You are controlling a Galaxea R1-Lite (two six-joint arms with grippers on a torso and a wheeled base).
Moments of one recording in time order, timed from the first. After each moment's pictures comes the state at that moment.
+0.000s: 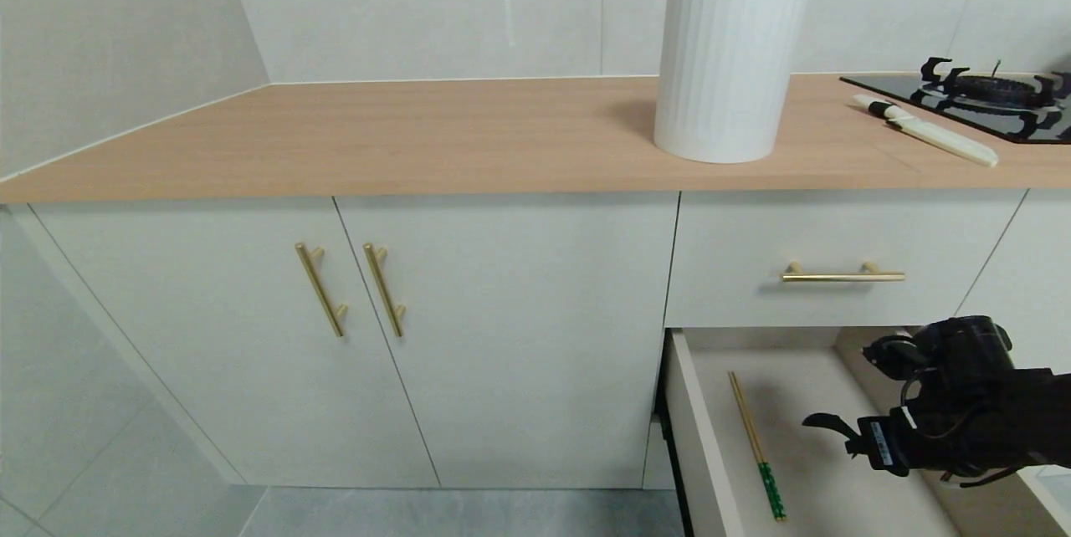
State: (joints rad) left arm 0.00 0.00 0.00 -0.01 0.01 0.00; right arm 0.00 1.94 -0.57 -0.37 0.13 -0.03
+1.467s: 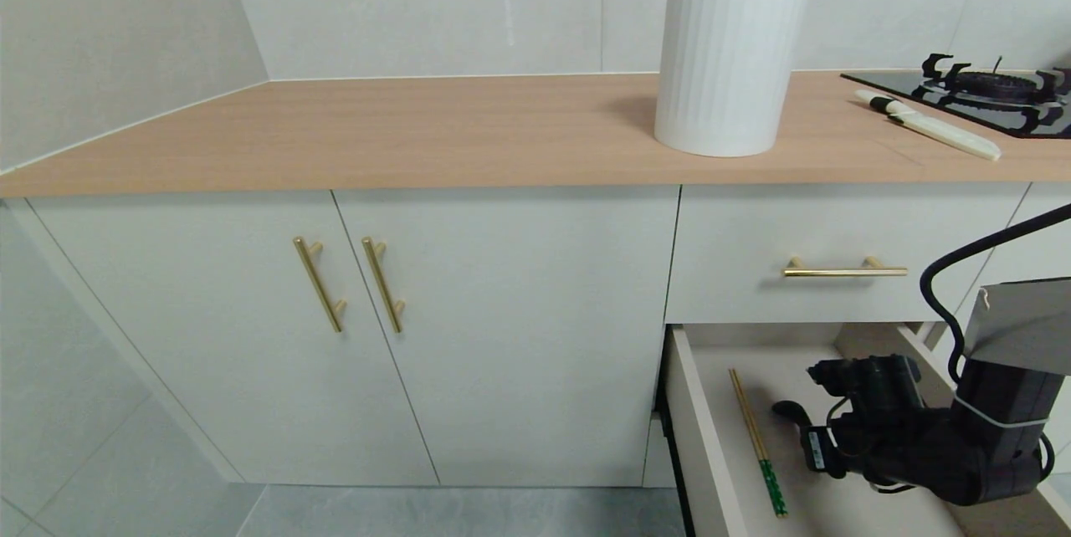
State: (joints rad) left arm 0.00 0.00 0.00 -0.02 0.01 0.00; right arm 0.10 2.31 -0.57 -0.88 -0.05 0.04
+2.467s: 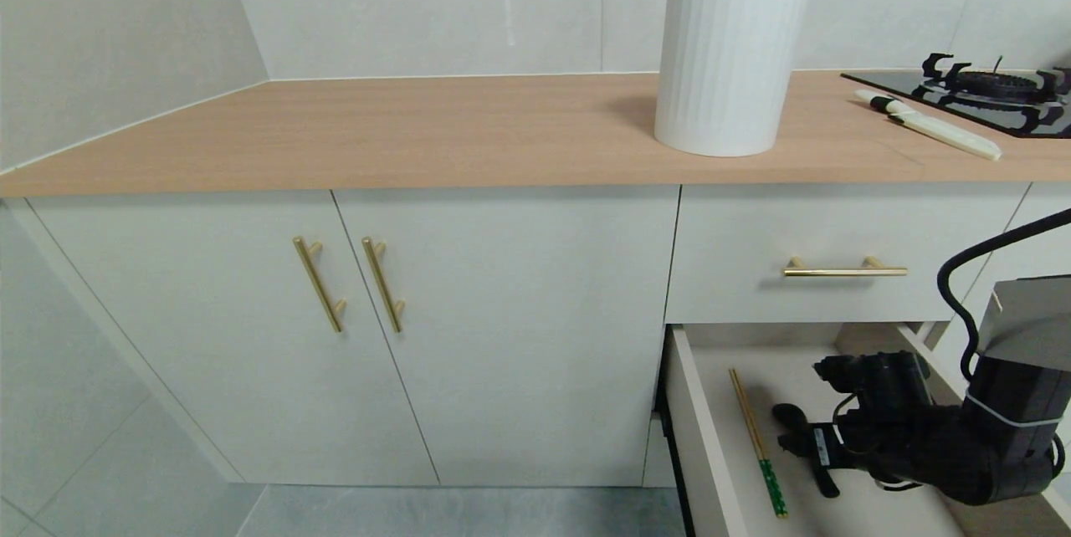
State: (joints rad) left arm 0.00 0.00 0.00 -0.02 0.01 0.00; right arm 0.09 2.27 -0.54 -0.88 -0.05 0.04
